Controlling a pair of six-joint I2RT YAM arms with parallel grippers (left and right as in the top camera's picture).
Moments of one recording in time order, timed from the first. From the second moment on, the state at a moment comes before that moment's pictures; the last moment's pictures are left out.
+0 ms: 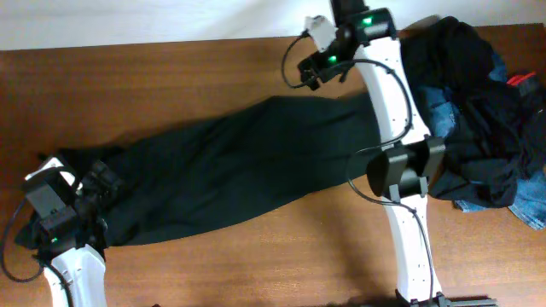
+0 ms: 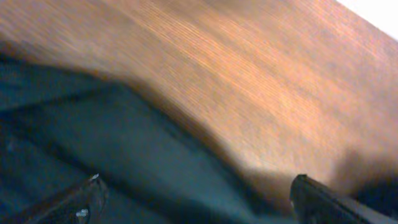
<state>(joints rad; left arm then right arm) 0.49 1.16 0.69 -0.28 0.11 -0.31 0.20 2.57 2.76 -1.35 -0.19 -0.36</state>
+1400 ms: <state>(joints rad) 0.49 1.16 0.69 -0.33 0.11 -0.31 0.28 2.61 2.38 -1.02 -0.24 -0.46</state>
